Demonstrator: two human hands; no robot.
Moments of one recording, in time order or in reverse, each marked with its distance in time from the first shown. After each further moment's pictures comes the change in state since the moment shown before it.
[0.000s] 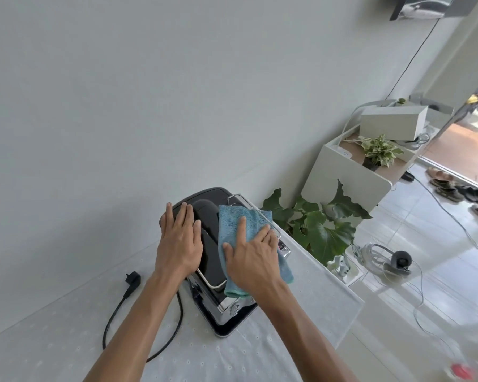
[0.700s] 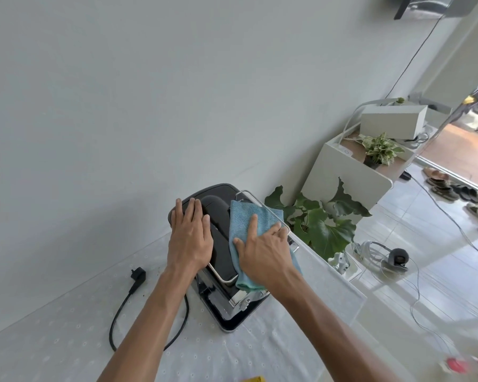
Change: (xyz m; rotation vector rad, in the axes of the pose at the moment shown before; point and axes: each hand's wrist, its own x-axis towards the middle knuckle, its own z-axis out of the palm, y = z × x) left_hand -0.001 0.001 0.000 -0.074 0.019 -0.006; right_hand 0.004 -0.001 -0.002 -0.204 -0.045 0.007
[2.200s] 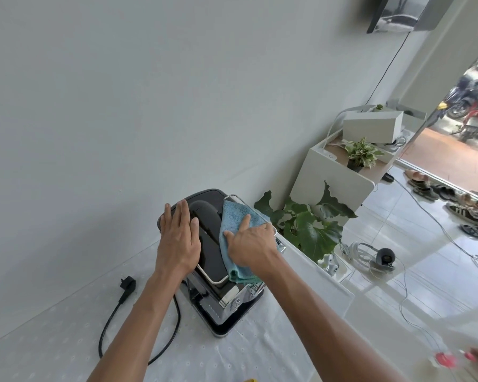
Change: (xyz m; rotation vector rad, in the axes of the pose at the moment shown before) left_hand -0.001 -0.004 0.000 -0.134 -0.002 0.018; right_hand 0.006 -0.004 -0.033 0.061 -0.126 0.101
